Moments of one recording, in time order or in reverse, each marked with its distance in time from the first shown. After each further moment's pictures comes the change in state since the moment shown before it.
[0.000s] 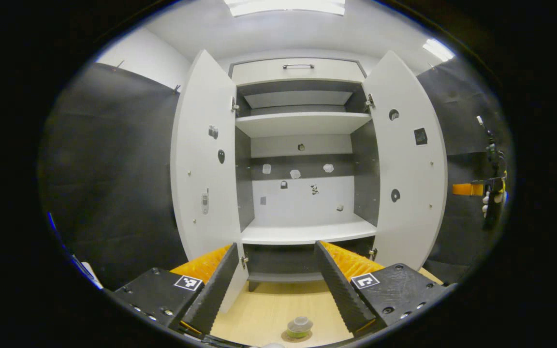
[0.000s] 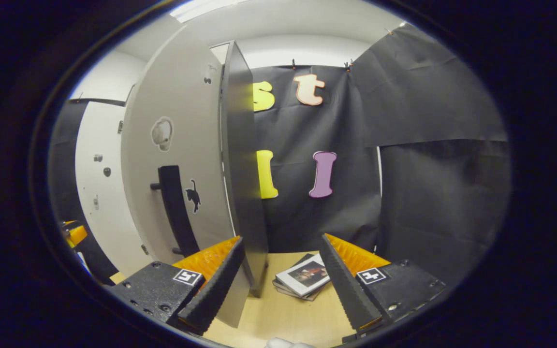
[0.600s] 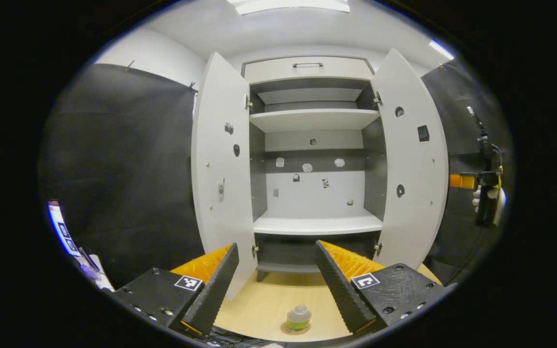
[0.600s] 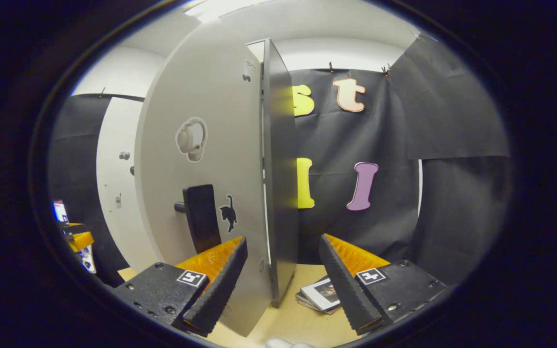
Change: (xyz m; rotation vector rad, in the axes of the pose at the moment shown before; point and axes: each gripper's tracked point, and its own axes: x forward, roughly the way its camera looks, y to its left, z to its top) left arm -0.024 0.004 -0.017 -0.020 0.048 0.078; right arm 0.027 0.056 0.016 -0.094 -0.026 0.155
